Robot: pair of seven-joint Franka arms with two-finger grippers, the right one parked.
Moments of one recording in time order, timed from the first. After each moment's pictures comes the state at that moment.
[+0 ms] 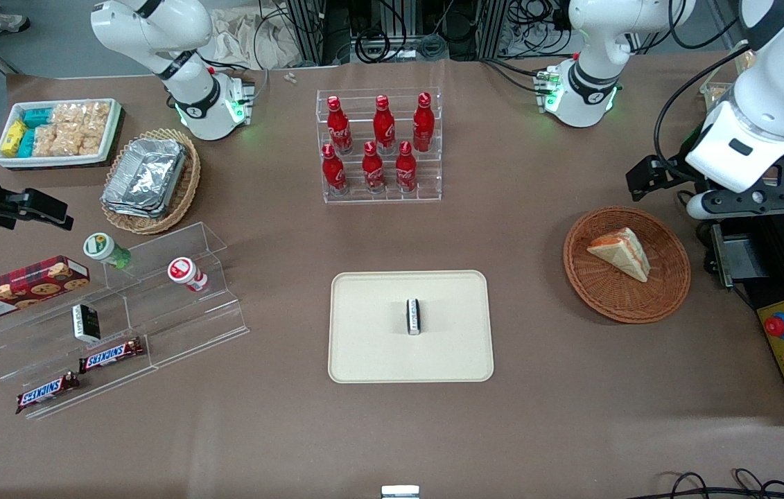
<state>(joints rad) -0.01 0.03 -0.21 -1.52 0.01 1.49 -0.28</state>
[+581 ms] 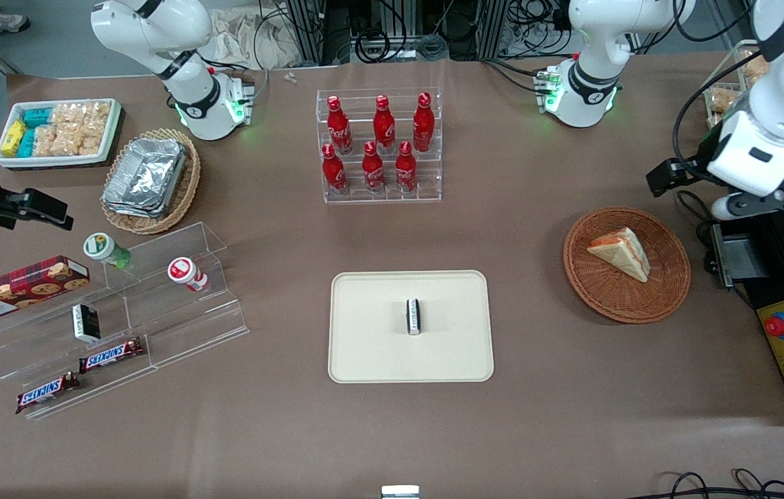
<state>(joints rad) -0.01 -0.05 -0.12 -1.67 0.04 1.50 -0.34</state>
